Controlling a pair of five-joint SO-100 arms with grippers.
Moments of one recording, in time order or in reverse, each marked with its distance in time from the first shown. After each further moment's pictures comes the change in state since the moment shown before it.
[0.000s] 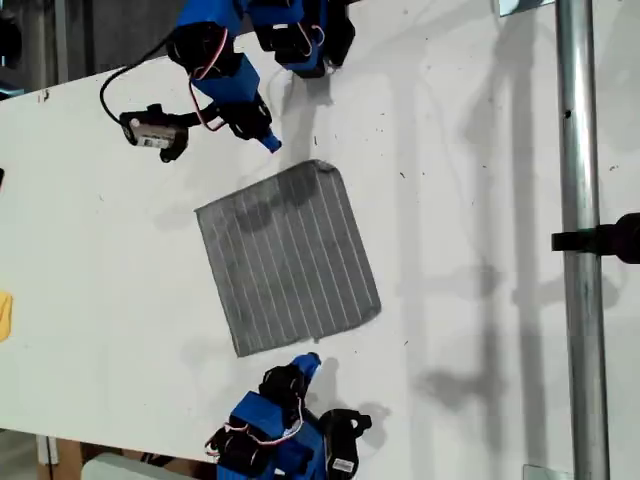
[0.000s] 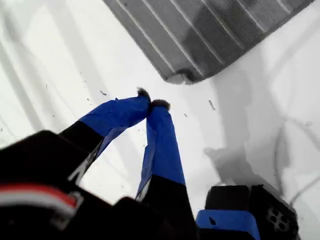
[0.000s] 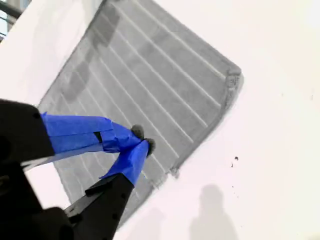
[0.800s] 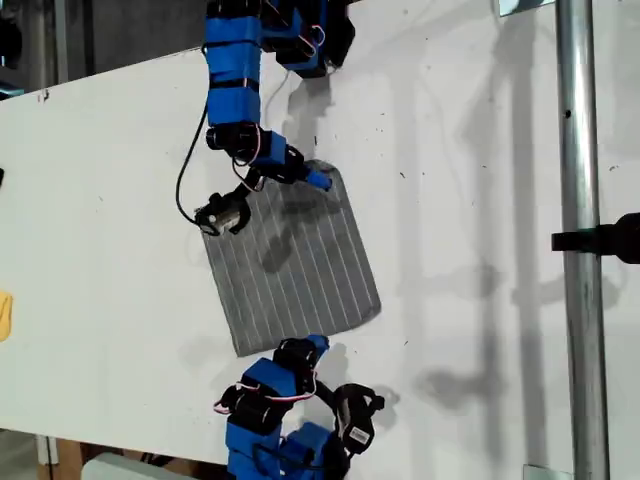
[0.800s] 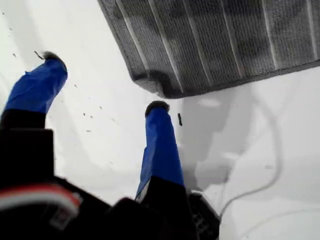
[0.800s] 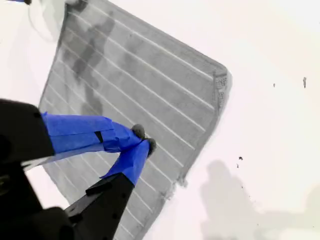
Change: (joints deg) arm 0 1.2 -22.7 -22.5 8.3 6.4; arm 1 -1.1 -24.4 6.8 -12.7 -22.3
